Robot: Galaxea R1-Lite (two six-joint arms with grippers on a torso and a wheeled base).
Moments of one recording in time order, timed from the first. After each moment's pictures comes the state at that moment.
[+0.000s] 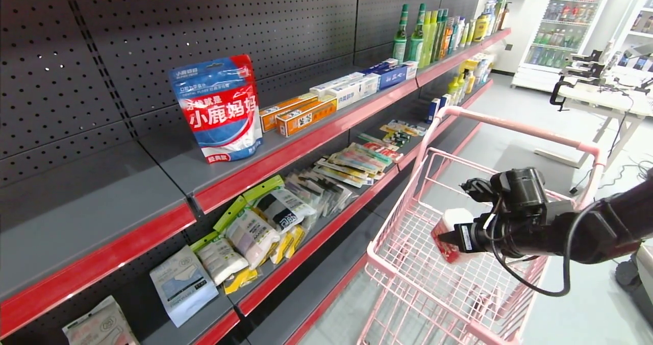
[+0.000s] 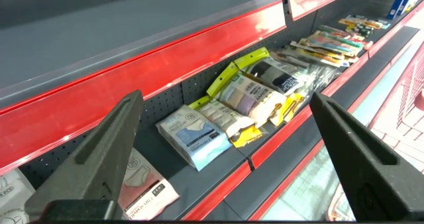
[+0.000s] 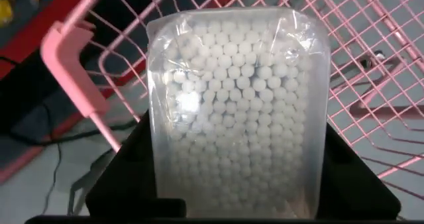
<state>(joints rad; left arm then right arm) 0.00 0.00 0.00 0.00 0.07 0.01 0.18 1.93 -0.76 -0.36 0.05 0.06</state>
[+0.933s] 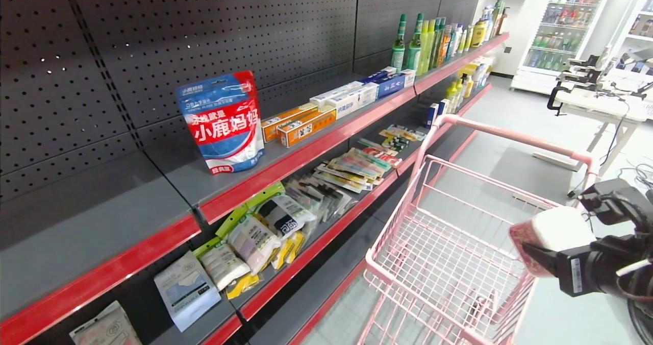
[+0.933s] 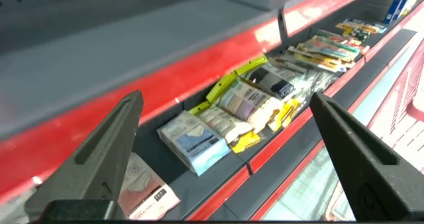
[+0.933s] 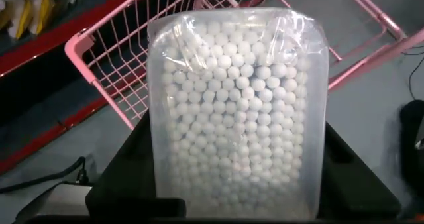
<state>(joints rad) 0.00 0.00 0.00 0.00 0.07 0.01 0.25 1.24 -0.38 -0.34 -0.23 -0.07</state>
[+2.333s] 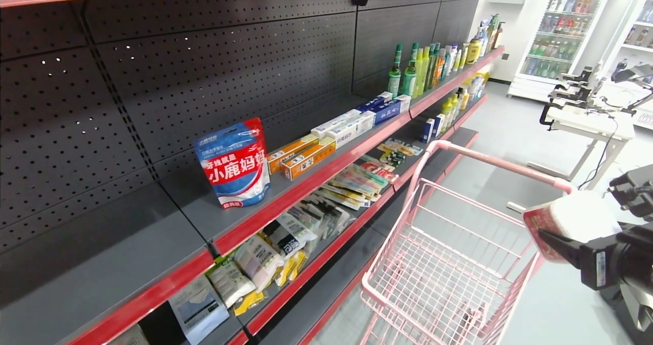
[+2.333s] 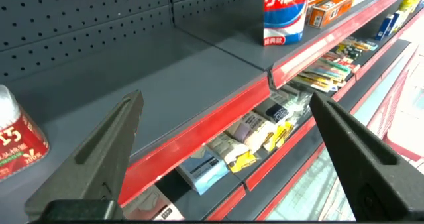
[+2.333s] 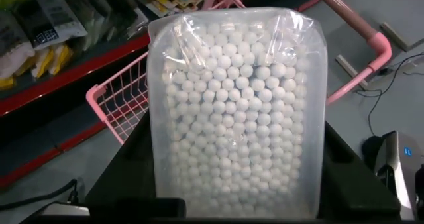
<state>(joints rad) 0.00 0.00 0.00 0.00 0.07 0.01 0.22 1.15 -0.40 -0.35 -0.20 -0.18</state>
